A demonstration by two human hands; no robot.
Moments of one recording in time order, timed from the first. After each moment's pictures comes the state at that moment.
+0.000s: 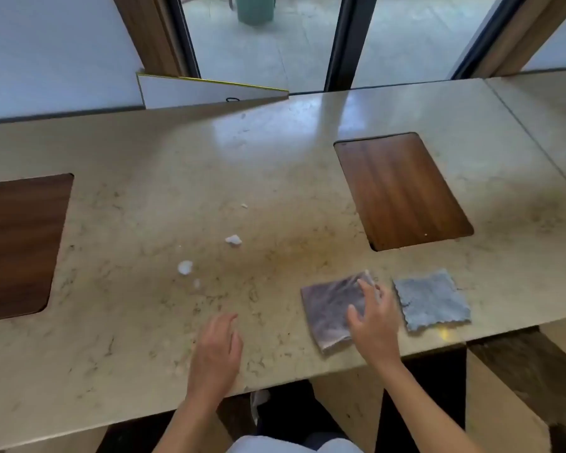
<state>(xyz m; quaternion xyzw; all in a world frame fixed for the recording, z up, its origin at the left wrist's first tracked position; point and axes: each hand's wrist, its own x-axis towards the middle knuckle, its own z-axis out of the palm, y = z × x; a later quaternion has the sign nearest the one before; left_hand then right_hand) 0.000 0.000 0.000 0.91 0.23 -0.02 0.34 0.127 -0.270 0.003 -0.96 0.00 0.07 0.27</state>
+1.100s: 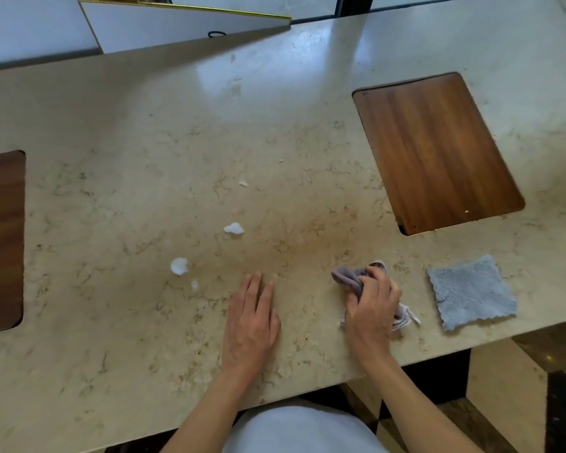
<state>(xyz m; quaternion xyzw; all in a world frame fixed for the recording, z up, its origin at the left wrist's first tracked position) 0.064 -0.007 -0.058 0.98 0.07 0.01 0.16 0.138 -0.212 -0.049 -0.98 -0.01 -0.06 0.19</state>
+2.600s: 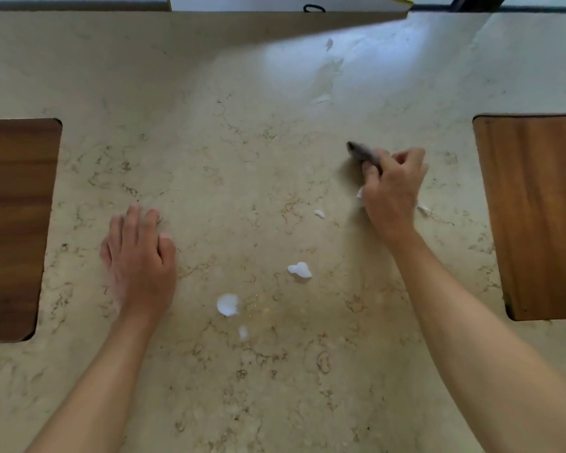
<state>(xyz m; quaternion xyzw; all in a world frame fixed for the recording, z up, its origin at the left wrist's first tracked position) 0.147 0.257 -0.060 0.92 0.37 0.06 0.12 0.405 -0.017 -0.038 -0.96 -0.09 -0.04 0.25</state>
